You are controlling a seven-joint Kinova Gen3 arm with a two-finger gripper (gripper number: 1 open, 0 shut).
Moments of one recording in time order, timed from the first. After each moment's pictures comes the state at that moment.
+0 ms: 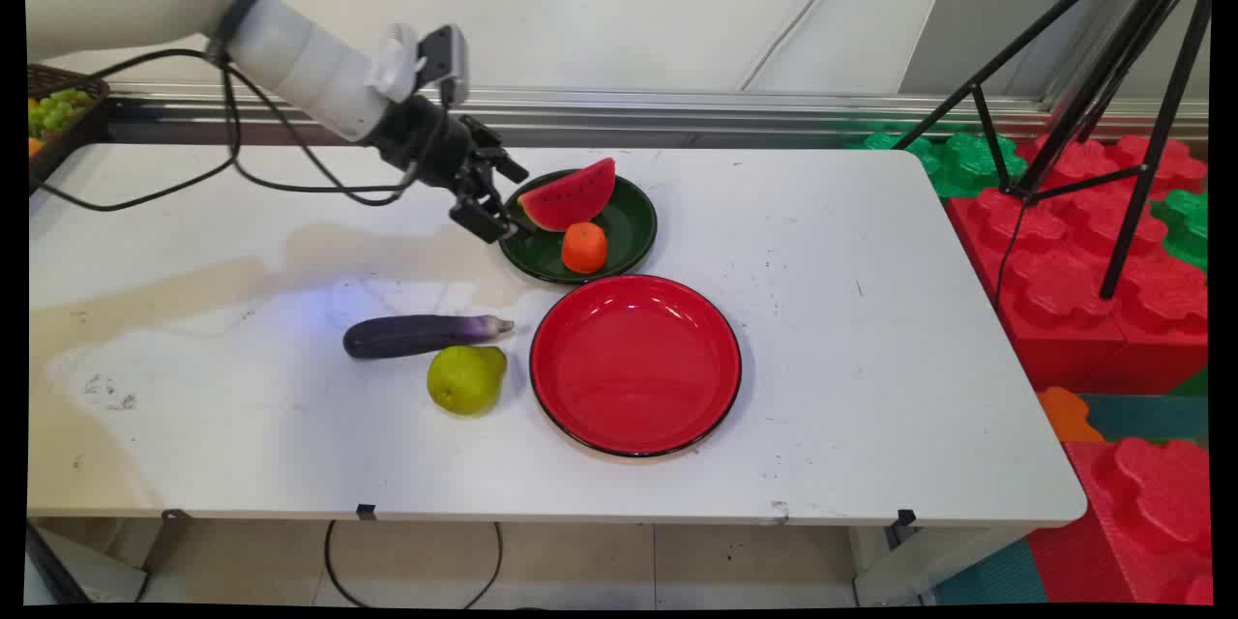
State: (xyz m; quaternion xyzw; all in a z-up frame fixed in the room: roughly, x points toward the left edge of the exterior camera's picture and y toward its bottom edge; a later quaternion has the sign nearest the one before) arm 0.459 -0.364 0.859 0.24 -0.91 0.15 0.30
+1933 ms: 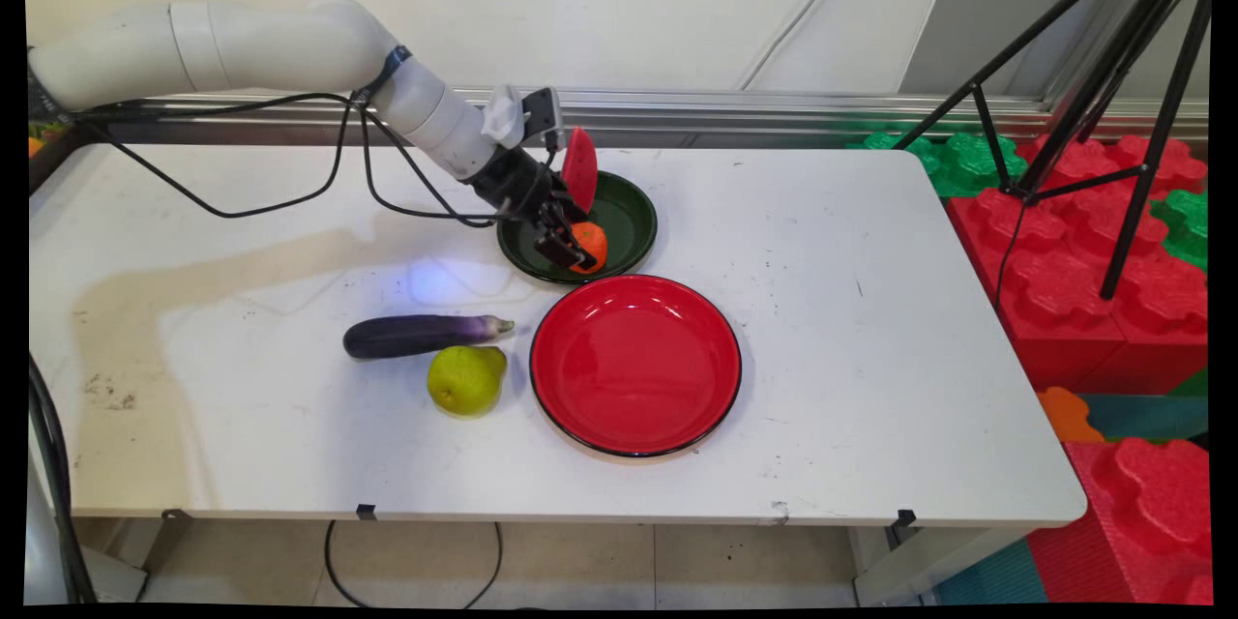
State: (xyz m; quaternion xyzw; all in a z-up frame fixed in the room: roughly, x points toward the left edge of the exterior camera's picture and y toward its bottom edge) arm 0.413 -0.445 0.772 0.26 -0.92 0.11 0.29
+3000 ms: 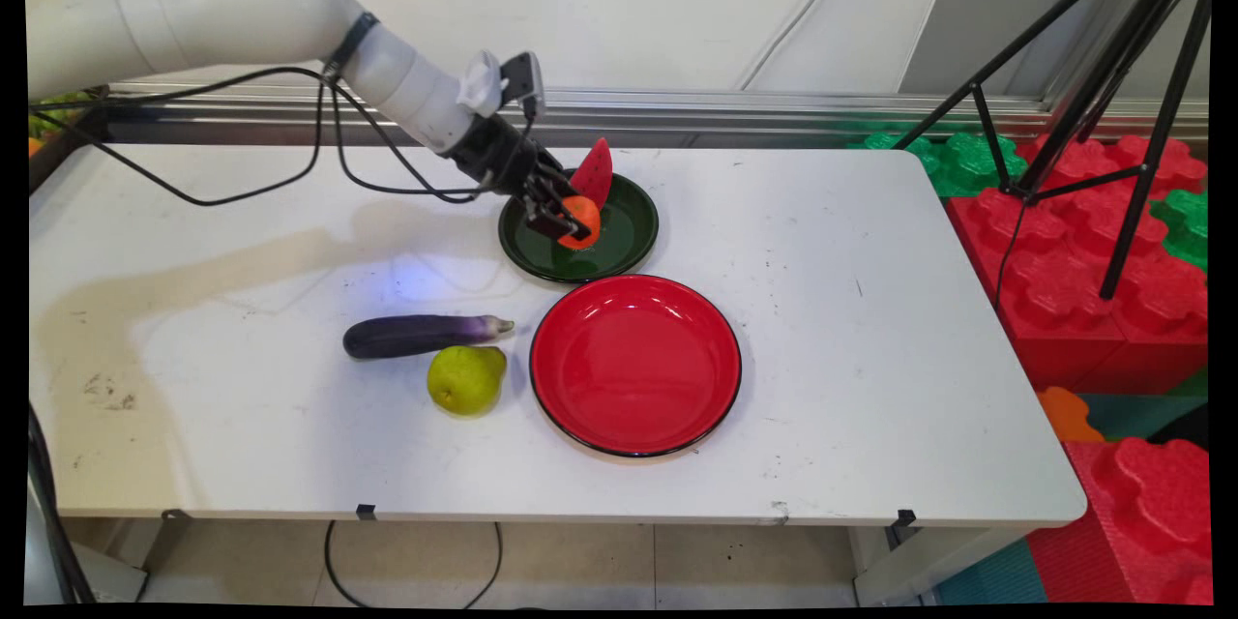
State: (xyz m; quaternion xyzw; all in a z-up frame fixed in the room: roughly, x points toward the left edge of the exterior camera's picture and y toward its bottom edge) arm 0.428 -0.434 0.810 0.25 -0.91 0.13 0.31
